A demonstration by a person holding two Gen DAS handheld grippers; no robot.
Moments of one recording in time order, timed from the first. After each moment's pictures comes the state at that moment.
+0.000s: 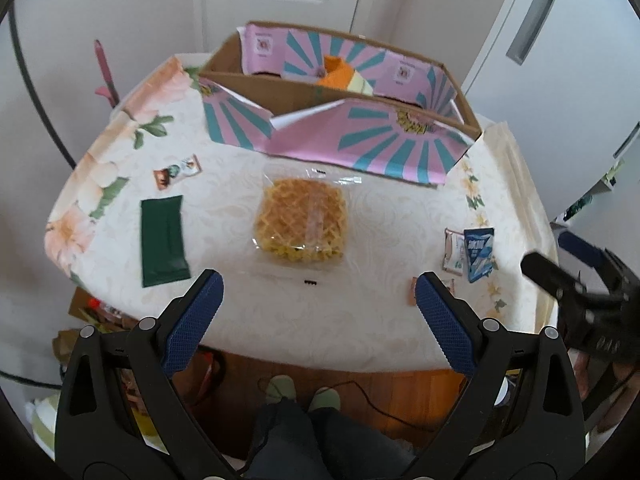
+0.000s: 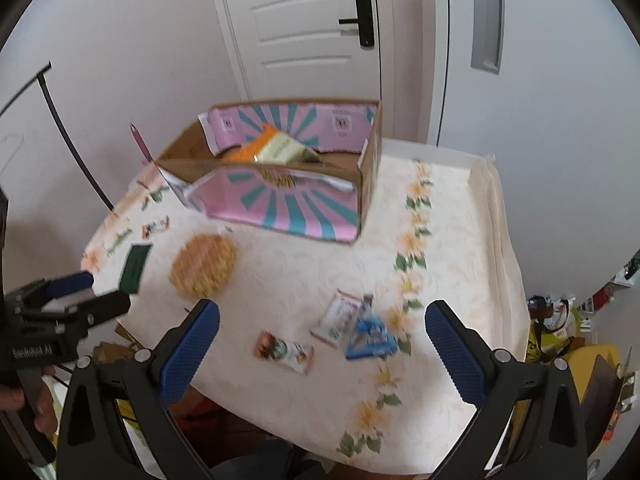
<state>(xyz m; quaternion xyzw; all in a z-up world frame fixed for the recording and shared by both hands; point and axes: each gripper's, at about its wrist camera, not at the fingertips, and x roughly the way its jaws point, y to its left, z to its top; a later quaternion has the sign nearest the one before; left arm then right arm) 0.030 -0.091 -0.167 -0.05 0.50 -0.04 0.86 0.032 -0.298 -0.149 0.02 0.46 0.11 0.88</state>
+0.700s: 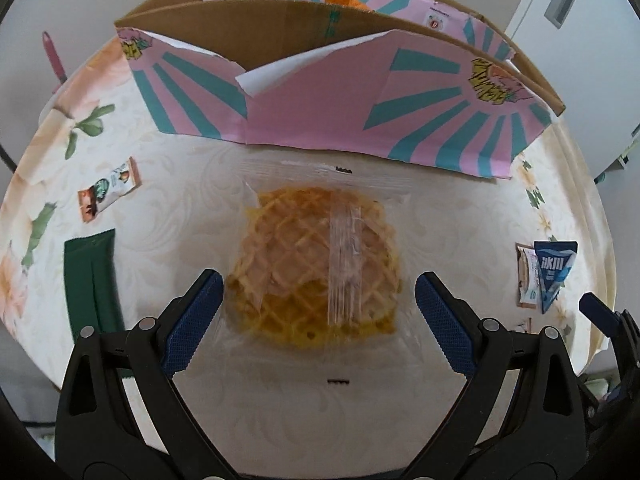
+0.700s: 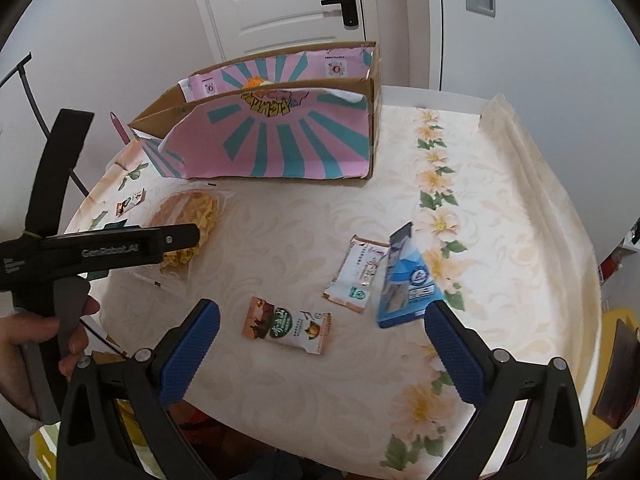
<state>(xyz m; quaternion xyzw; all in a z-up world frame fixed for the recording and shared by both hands) 0.116 -0.091 -0.258 -0.03 0.53 -0.07 0.84 0.024 -0.274 -0.224 0.05 0.46 0.09 0.88</state>
